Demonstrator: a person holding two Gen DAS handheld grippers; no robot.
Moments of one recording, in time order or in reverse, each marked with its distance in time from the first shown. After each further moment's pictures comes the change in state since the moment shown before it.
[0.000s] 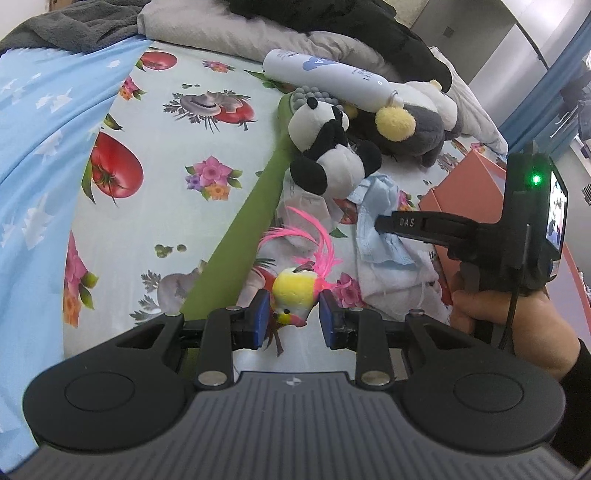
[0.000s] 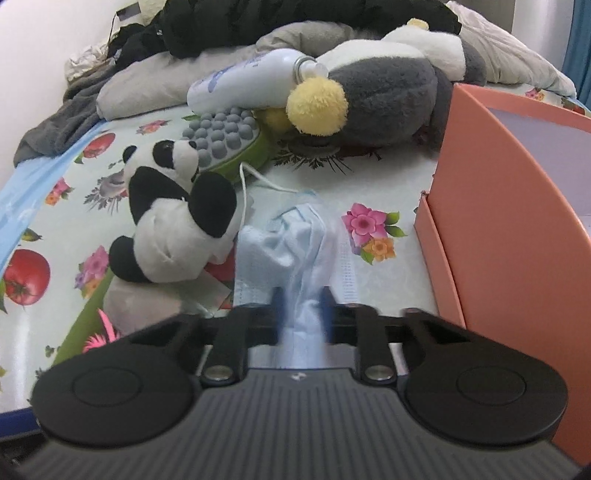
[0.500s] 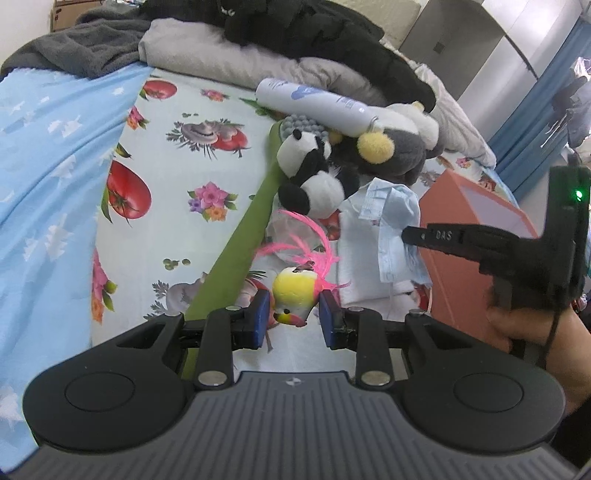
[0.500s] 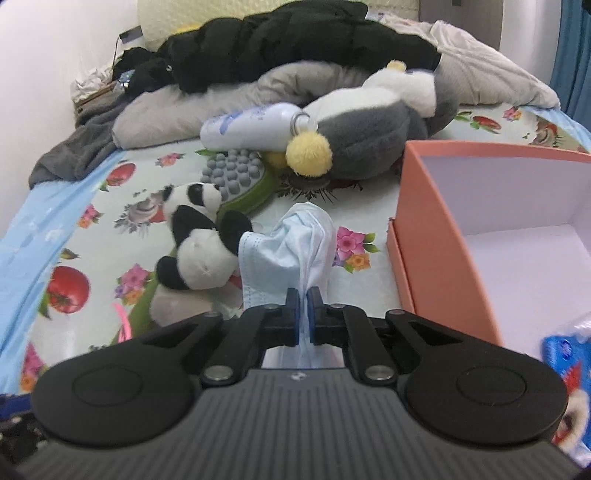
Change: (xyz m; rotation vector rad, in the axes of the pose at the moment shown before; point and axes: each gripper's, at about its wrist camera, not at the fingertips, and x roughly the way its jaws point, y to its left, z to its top) left arm -0.047 -0.012 -0.004 0.014 -0.065 -0.012; right arm -0.070 -0.004 0.003 0.023 -0.057 0.006
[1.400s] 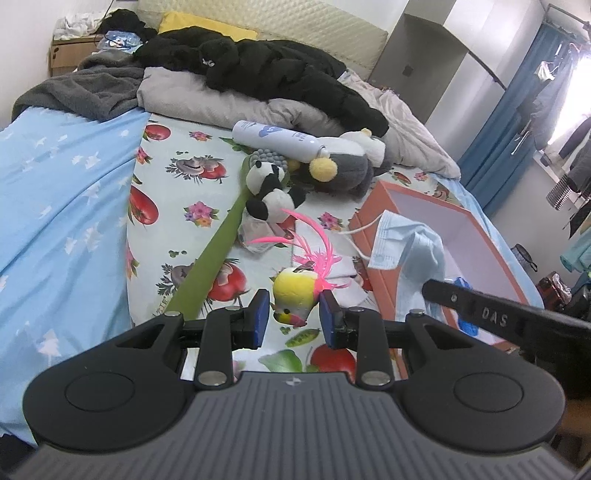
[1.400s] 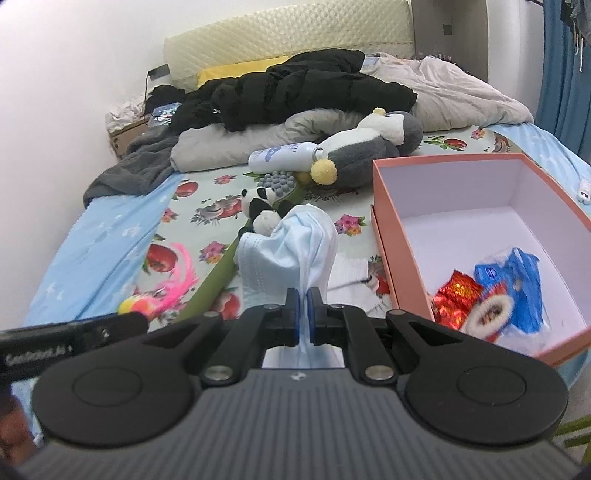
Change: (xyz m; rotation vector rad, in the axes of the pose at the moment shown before) left arm -0.131 -0.042 -0.055 0.059 -0.109 -0.034; right arm -0.189 0.009 -0.075 0.023 -0.110 0.055
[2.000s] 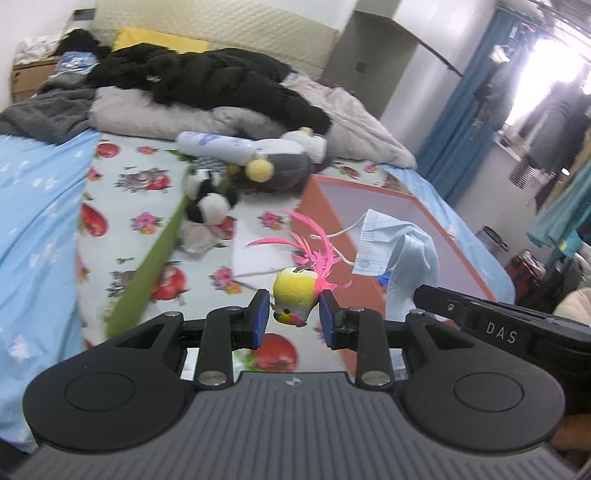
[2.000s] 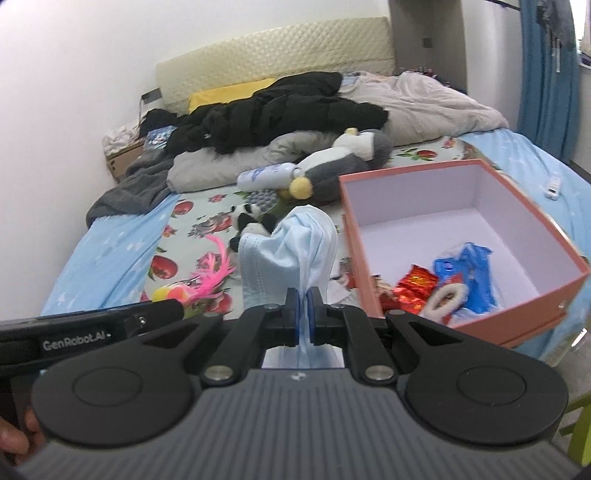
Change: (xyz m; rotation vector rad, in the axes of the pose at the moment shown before) left arm -0.023 -0.066 -0.014 0.105 -0.009 -0.113; right arm -0.073 -0.025 -0.017 0.040 -0.062 -0.017
